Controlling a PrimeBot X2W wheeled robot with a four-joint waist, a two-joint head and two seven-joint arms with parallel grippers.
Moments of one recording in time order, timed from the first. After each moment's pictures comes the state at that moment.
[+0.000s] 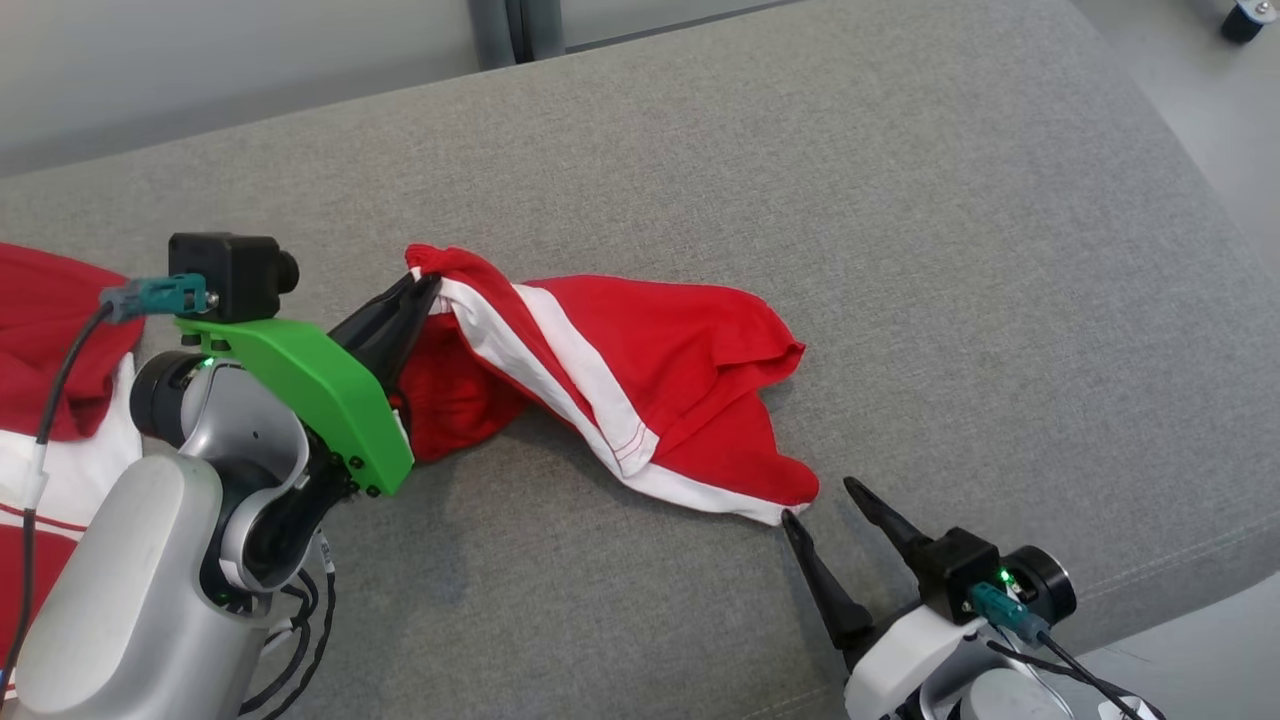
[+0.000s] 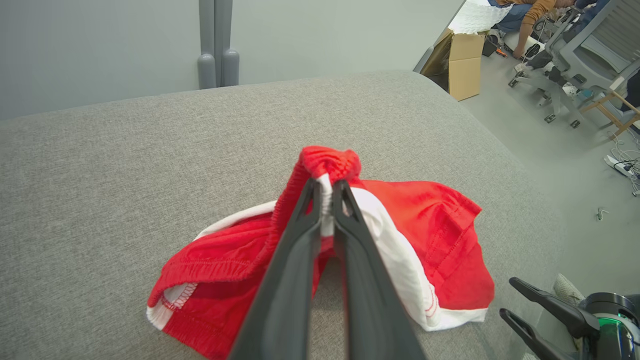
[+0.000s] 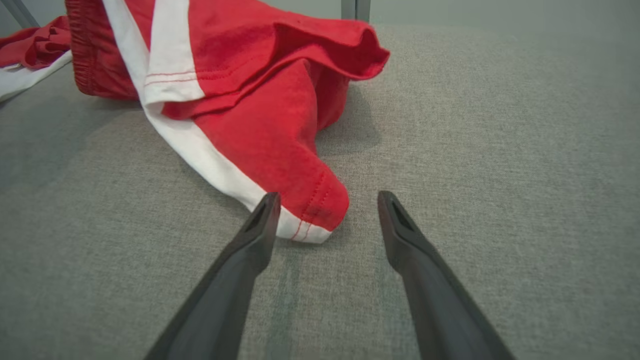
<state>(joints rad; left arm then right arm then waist) -0.42 0.30 -0.39 -0.04 -0.80 0.04 0.40 -0.02 -0.06 0.40 0.29 0.06 0.07 -0.25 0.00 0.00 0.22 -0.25</state>
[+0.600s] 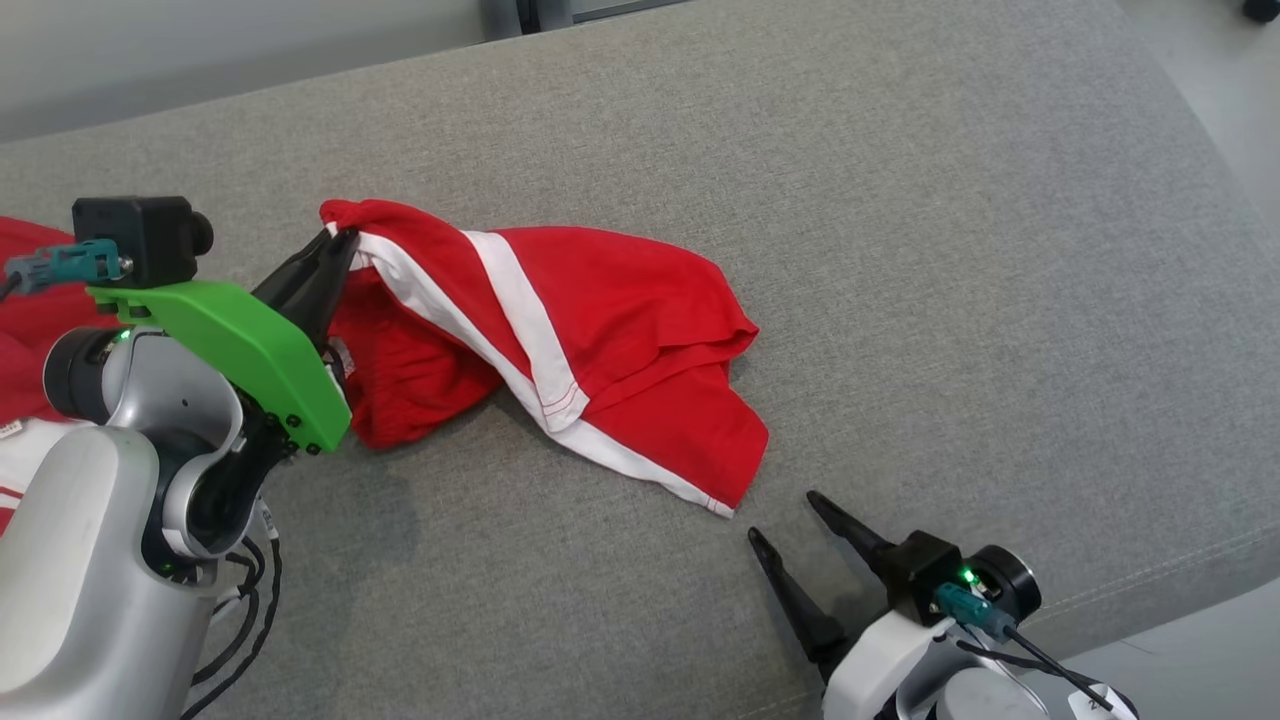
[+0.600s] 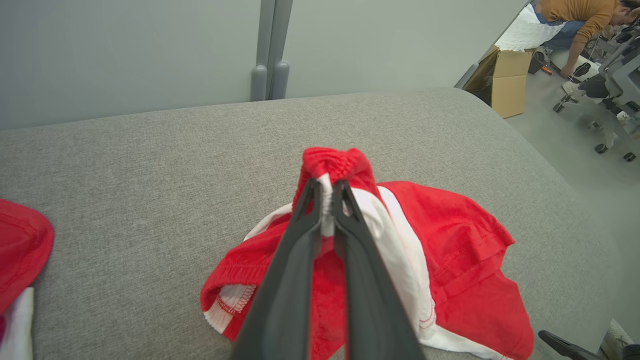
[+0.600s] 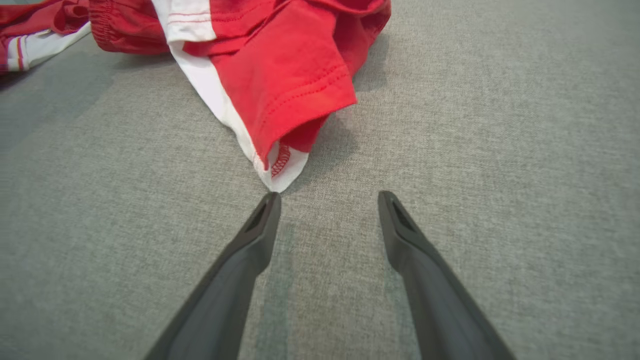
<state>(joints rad) -0.46 0.33 -0.33 -0.01 -0.77 0.07 0.39 -0.05 -0.06 0.45 0.34 0.07 0.10 -0.25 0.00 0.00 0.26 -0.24</state>
